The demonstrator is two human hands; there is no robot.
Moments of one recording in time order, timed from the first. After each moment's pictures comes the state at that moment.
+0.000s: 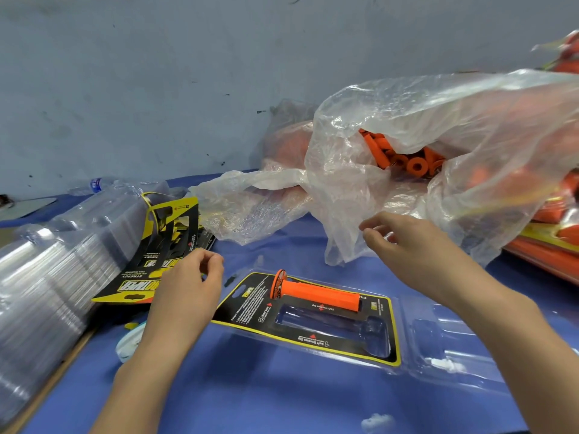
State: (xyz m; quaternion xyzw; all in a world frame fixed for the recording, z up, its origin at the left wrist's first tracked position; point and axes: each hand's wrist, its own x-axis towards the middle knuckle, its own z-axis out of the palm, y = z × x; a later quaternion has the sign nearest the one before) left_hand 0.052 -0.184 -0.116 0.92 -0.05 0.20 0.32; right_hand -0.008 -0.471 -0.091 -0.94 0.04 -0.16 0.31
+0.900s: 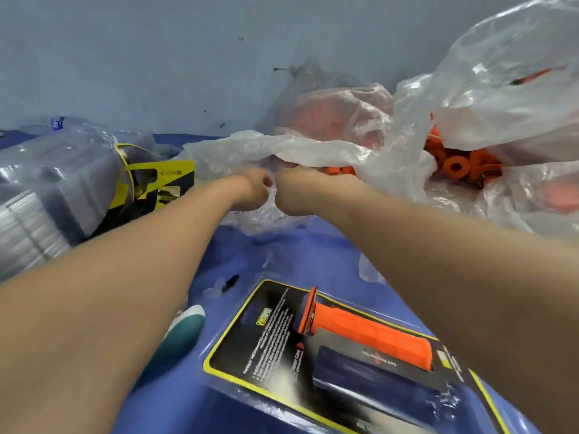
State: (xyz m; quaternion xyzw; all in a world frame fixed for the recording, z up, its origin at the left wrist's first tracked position) left_hand 0.278 -0.234 -0.105 0.97 -0.20 -0.03 0.14; right_hand 0.202 -0.343 -0.073 -1.00 -0.03 -0.02 0.01
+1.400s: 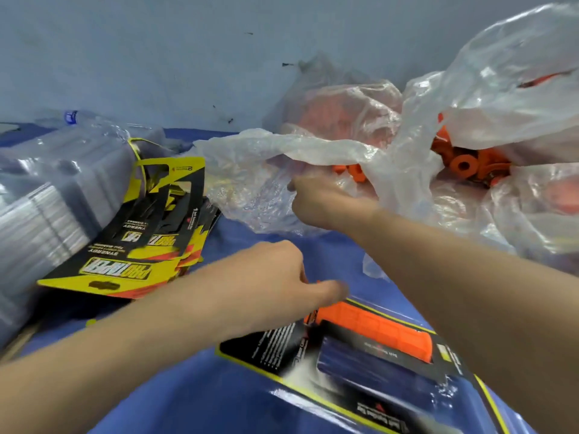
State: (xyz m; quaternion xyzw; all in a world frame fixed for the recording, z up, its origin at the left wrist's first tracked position) left_hand 0.095 -0.224 -0.102 0.97 -0.21 -0.10 0.11; right_hand 0.201 -0.358 -0.100 -0.99 0.00 0.01 0.13
